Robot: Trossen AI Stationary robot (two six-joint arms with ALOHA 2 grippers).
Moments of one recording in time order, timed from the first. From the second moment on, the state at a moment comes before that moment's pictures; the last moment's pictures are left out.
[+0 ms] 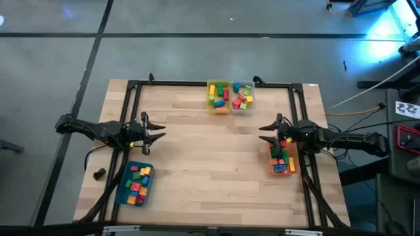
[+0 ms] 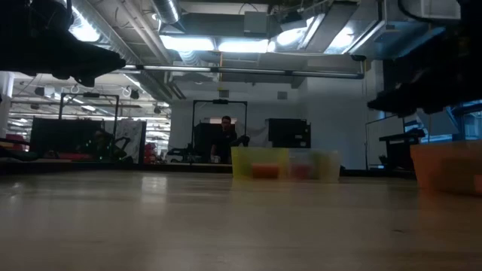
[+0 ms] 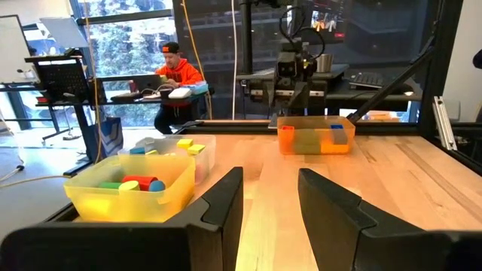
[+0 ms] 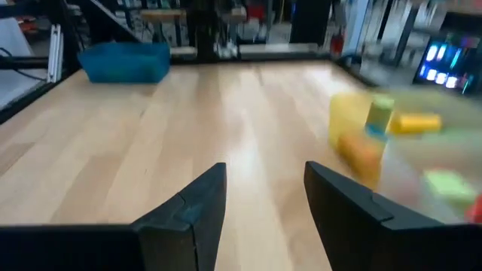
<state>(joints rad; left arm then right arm) -0.23 0.03 0.01 0.06 -0.43 0.08 -0.12 0.22 0.02 0.04 -0.04 -0.03</state>
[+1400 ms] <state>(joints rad) -0.23 0.03 0.01 0.06 -0.43 0.08 -0.12 0.00 0.01 0.04 0.01 0.02</state>
